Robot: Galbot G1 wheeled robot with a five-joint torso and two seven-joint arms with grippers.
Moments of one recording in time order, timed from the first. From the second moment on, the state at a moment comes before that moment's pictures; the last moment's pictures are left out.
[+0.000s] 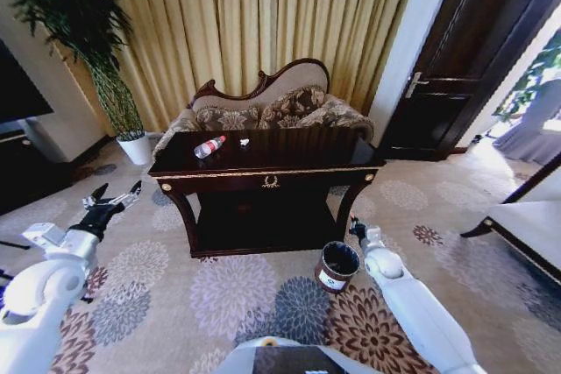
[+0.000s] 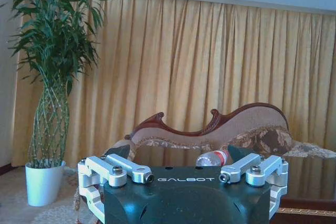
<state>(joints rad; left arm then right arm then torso) 1.54 -0.90 -1.02 -2.04 -0.88 0.16 0.02 -1.06 1.08 0.35 1.29 0.27 -0.17 0.12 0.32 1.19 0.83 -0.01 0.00</state>
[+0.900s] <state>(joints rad) 1.54 -0.88 -1.02 -2.04 -0.89 0.16 0.02 -0.99 1.17 0.35 1.09 0.11 -0.12 0.16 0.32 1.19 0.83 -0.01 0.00</state>
